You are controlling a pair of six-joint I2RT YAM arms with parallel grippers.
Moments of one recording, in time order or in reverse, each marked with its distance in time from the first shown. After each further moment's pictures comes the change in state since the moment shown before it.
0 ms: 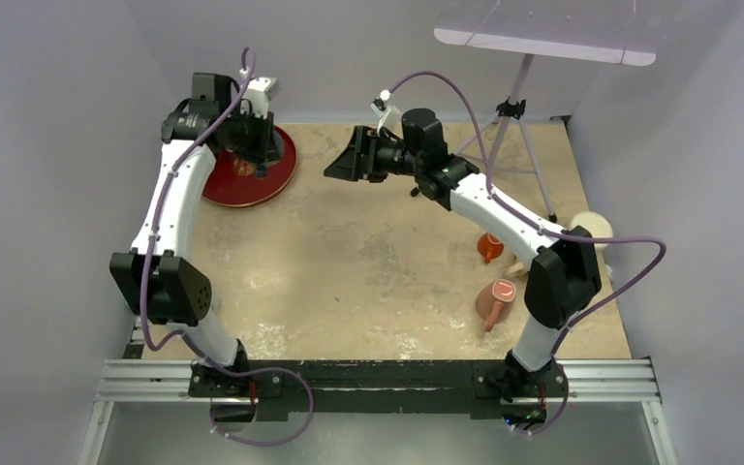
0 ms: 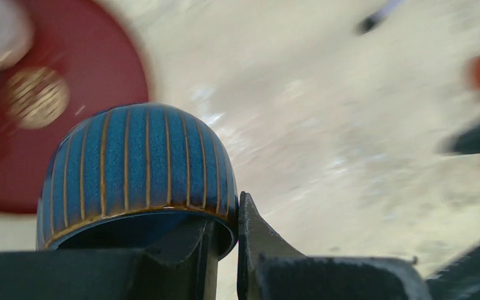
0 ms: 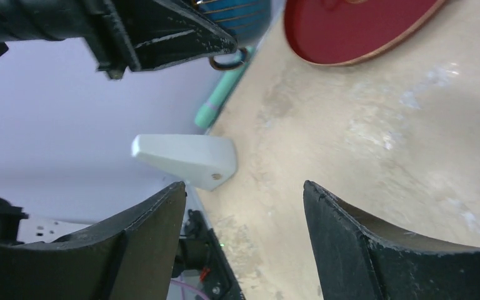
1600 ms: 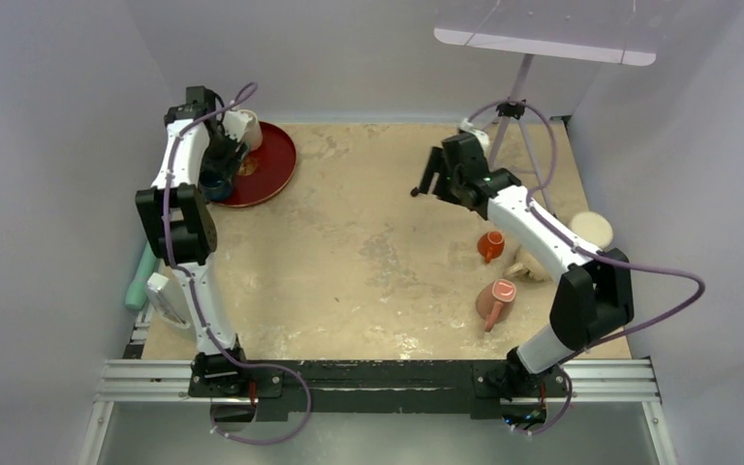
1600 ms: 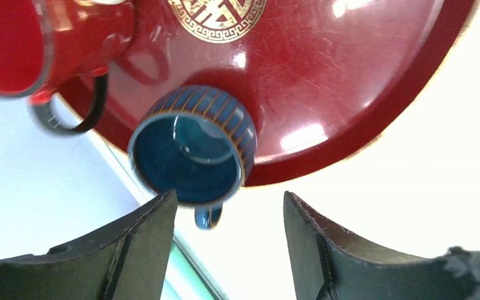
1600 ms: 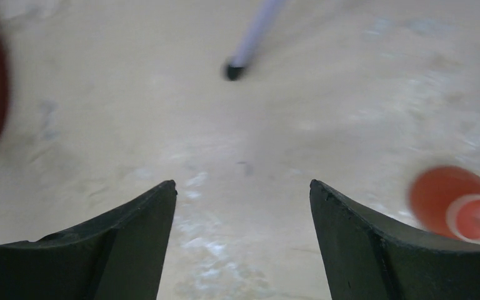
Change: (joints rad) left arm 0.231 0.593 0.275 -0.136 -0.456 0.536; right arm -0.122 -0.154 -0.163 -0.473 0.759 -0.111
